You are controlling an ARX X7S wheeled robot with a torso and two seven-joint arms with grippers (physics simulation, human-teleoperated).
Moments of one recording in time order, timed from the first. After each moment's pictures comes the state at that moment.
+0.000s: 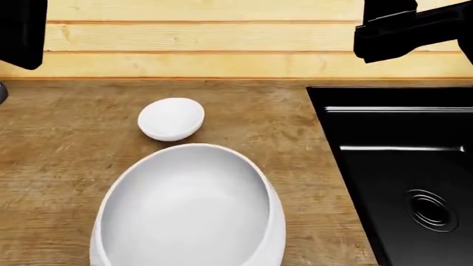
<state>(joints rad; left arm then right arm) -2.32 -0.88 1.08 0.19 -2.56 -1.30 -1.53 1.87 0.90 -0.84 -0.55 2.02 0.92 1.42</state>
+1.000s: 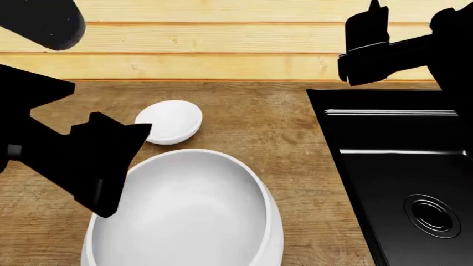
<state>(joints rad) -2.13 -0.98 1.09 0.40 -2.88 -1.04 -1.33 1.85 0.89 -0.92 -0.55 2.03 0.91 1.47</state>
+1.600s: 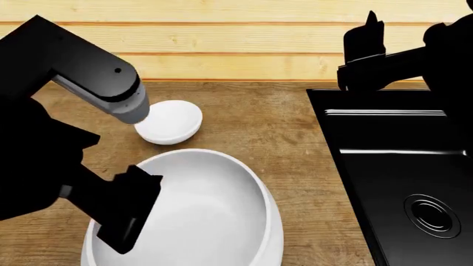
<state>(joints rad) -2.05 -0.96 1.23 0.41 -2.91 -1.07 -1.35 1.82 0.91 -0.94 -0.57 2.00 0.90 1.45</state>
